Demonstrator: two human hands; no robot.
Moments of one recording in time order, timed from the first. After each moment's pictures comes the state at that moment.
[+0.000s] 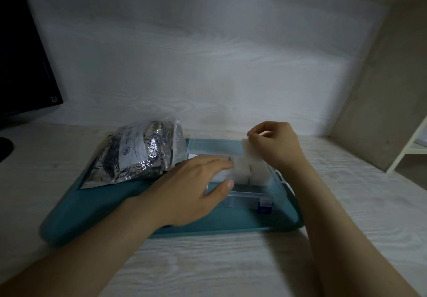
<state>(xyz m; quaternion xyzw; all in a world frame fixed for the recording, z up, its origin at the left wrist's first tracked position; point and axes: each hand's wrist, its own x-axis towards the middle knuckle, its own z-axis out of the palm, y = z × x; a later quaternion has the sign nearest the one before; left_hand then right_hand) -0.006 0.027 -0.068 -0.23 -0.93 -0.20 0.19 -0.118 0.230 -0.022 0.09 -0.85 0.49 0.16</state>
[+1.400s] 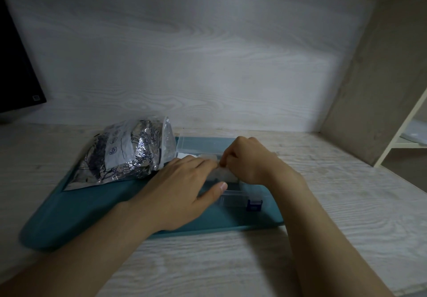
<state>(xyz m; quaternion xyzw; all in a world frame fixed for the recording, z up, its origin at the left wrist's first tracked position) -0.006 0.035 -0.072 -0.19 -0.96 -0.10 0.17 -0.105 0.212 -0.028 0.24 -0.96 0.16 0.03</state>
